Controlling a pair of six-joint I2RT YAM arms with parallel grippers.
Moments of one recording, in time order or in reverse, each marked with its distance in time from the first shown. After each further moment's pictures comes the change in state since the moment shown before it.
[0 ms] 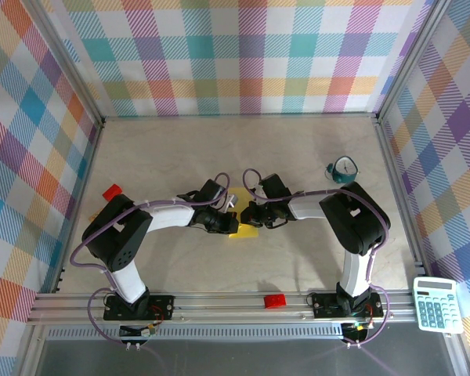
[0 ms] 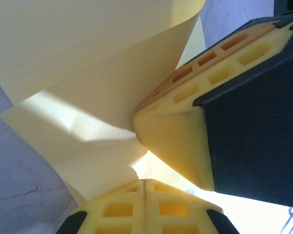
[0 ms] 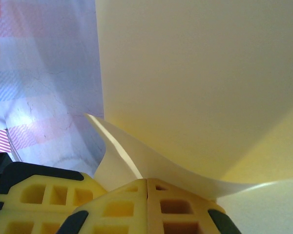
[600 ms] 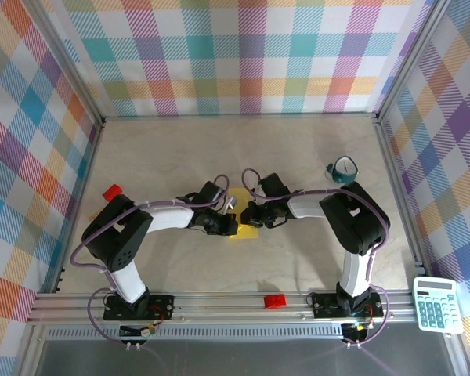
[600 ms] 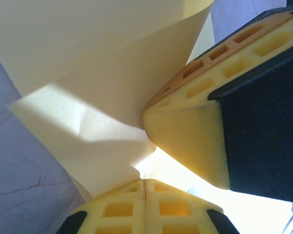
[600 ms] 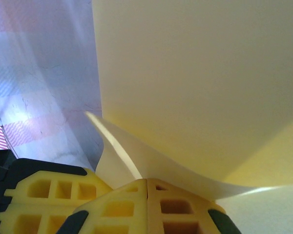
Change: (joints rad) left arm 0.000 -0.002 -0.032 0.030 0.004 -0.001; right arm 0.000 0.000 0.025 -0.060 -0.005 -0.016
